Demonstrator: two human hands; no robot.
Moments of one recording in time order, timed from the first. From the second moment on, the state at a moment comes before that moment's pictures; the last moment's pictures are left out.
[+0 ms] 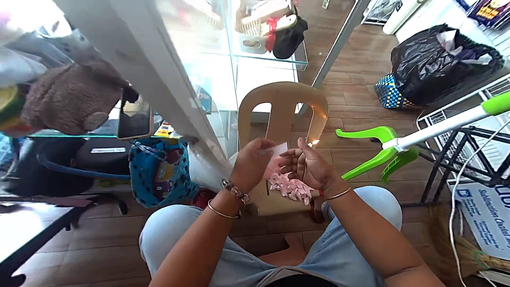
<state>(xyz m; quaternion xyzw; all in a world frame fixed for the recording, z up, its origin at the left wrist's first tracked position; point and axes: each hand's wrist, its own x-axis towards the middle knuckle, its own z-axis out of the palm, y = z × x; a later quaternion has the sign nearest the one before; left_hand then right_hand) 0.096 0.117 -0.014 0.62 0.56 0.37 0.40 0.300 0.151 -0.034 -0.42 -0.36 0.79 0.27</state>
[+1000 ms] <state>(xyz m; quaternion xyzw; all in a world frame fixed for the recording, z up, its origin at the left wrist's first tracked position) 0.130 0.134 -0.030 0.58 0.57 0.25 0.52 0.334 0.147 -0.038 -0.51 -0.45 0.66 0.32</state>
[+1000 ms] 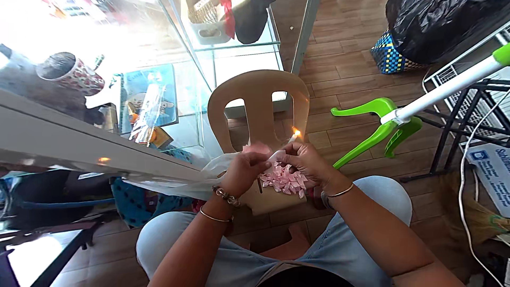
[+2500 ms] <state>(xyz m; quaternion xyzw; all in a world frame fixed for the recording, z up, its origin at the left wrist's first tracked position) 0.132 0.126 -0.026 0.26 0.51 0.46 0.68 0.295 0.140 -0.039 -0.47 -0.31 0.71 0.42</state>
